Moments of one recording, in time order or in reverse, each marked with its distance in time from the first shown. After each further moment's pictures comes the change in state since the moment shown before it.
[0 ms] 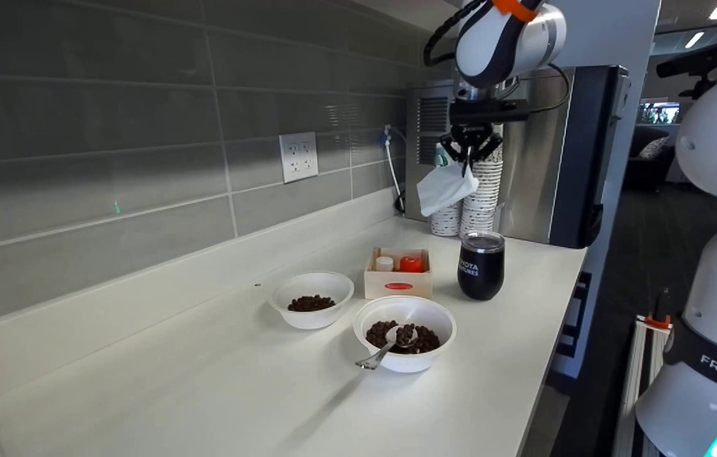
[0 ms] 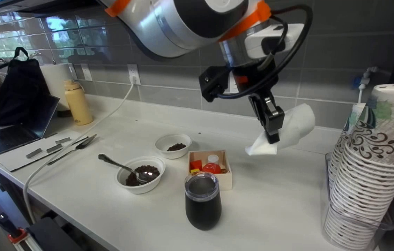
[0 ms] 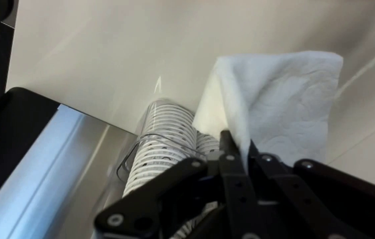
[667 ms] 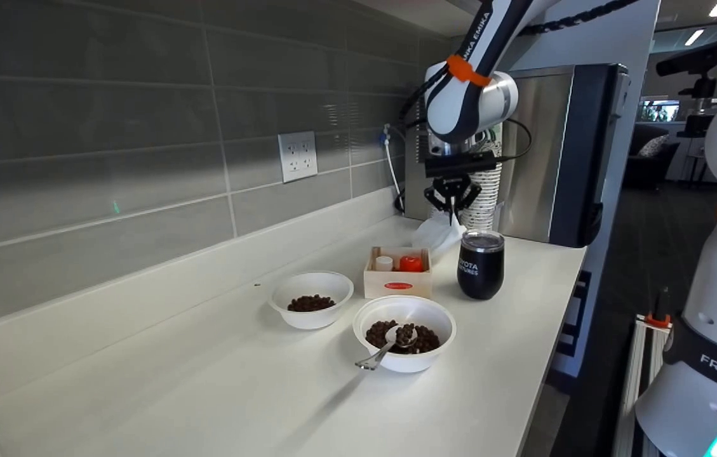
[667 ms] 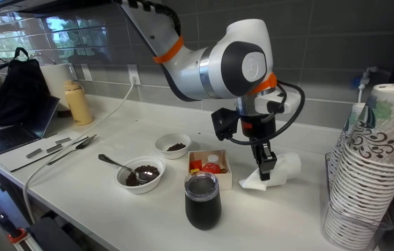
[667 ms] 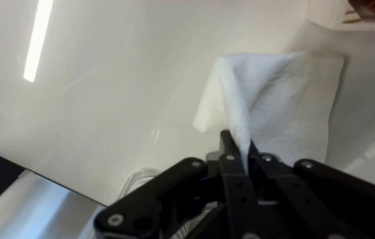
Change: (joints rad) arm 0.234 0.353 -0.191 0.139 -0.037 -0.007 0.108
